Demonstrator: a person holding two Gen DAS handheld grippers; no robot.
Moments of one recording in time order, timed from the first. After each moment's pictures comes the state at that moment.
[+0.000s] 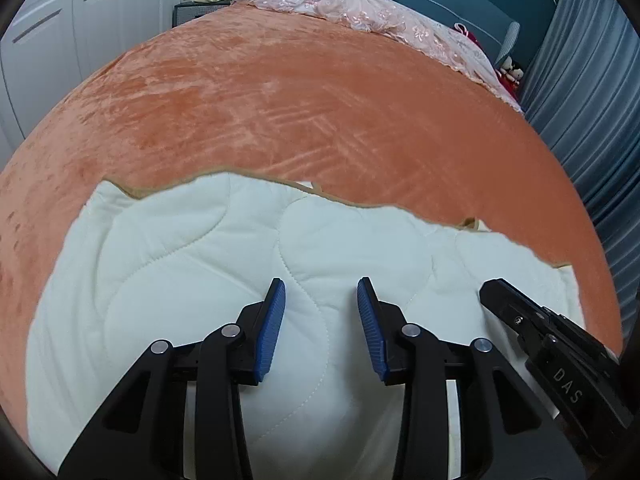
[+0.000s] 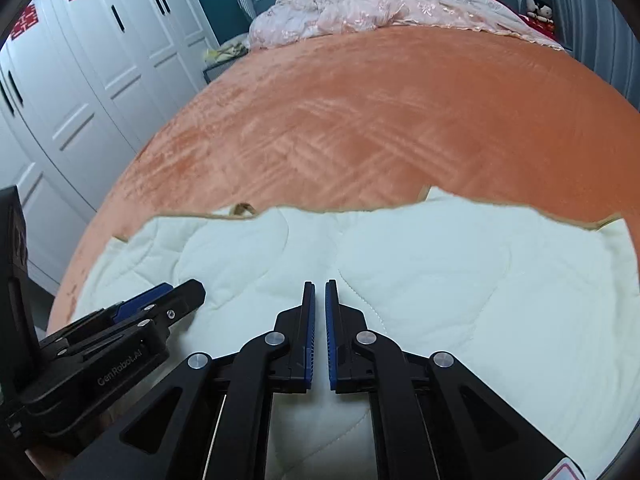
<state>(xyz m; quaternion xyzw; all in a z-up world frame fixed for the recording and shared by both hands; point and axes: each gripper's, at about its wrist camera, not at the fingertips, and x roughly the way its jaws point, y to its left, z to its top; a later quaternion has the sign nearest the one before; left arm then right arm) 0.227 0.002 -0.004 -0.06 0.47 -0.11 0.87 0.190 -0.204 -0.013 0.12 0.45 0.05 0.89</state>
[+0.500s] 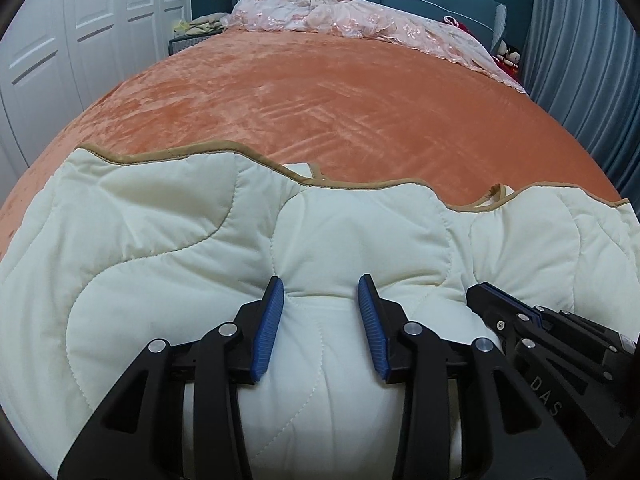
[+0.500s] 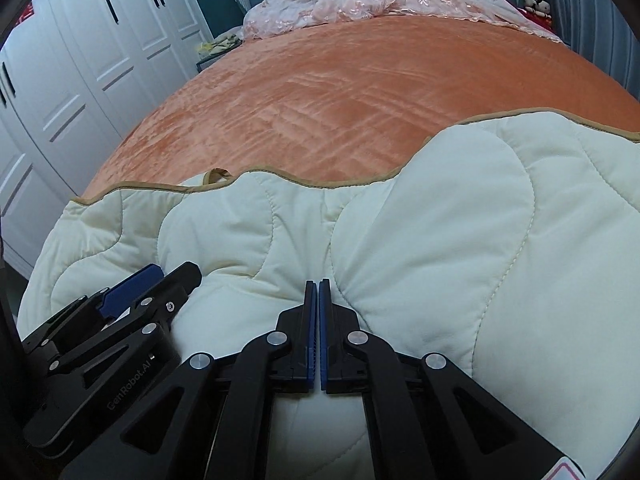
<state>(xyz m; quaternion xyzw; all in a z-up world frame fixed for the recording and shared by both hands) 0.214 -0.019 -0.041 0.00 0.42 -0.10 0.90 0.189 -0.199 -0.060 0.11 0.44 0.04 0.89</state>
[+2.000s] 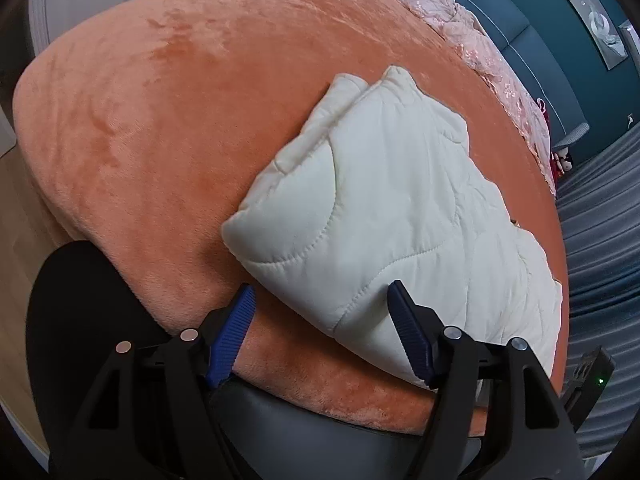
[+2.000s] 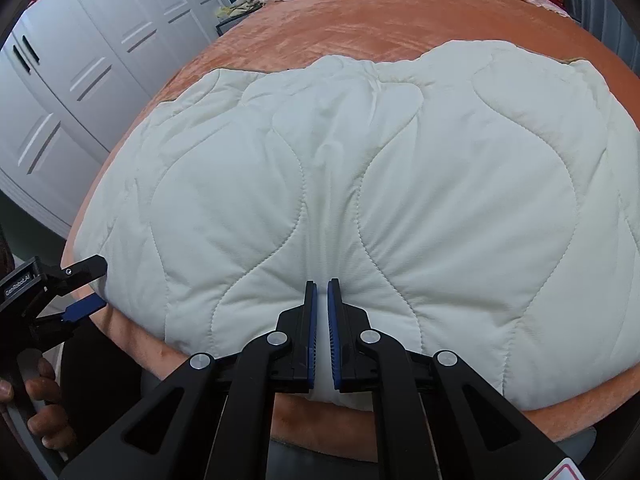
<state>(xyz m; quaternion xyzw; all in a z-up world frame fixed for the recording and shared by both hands) 0.078 0.173 -0.018 -0.27 0.52 -0.02 0.81 0.057 -0.162 -0.042 0.12 0.50 0.08 0.85</state>
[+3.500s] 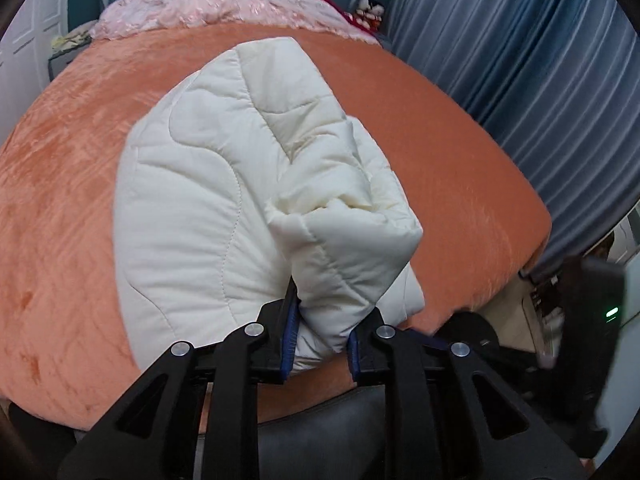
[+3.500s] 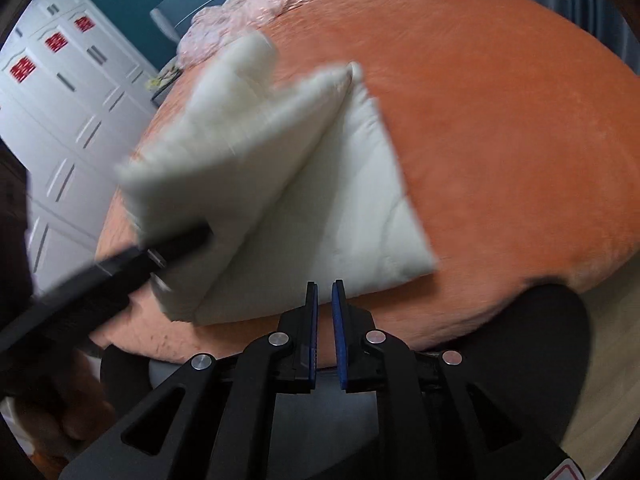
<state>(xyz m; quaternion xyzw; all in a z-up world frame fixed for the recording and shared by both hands) 0.040 -0.160 0.078 0.04 0.48 -0.32 0.81 -0.064 -0.367 0.031 0.25 0.48 -0.03 0.84</state>
